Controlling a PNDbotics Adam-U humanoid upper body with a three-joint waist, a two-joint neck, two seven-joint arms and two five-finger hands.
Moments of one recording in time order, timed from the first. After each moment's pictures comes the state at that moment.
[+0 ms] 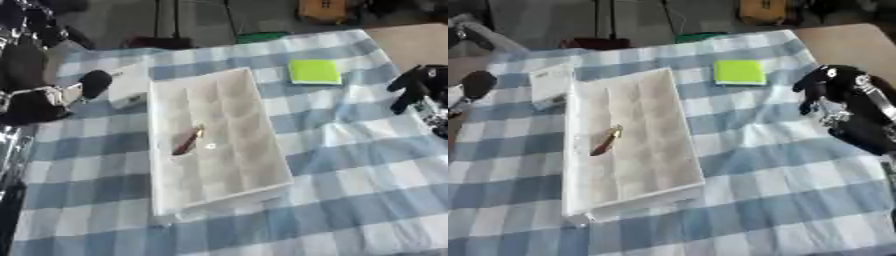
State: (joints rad) left arm -0.29 0.50 0.06 -1.95 -0.07 -0.21 -0.13; right arm -0.26 -0.39 -0.04 -1.80 0.04 -0.15 0.42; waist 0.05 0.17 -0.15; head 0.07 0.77
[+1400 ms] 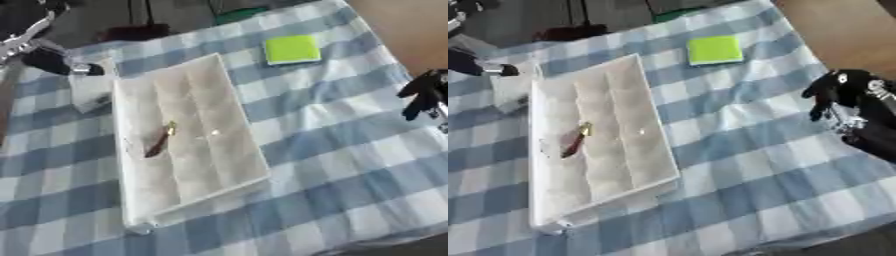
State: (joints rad) left arm -0.71 0.74 -0.01 -1.06 -0.93 -0.31 -0.09; right arm -0.30 -0.39 -0.02 -1.80 0.07 -0.15 0.46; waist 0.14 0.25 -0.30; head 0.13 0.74
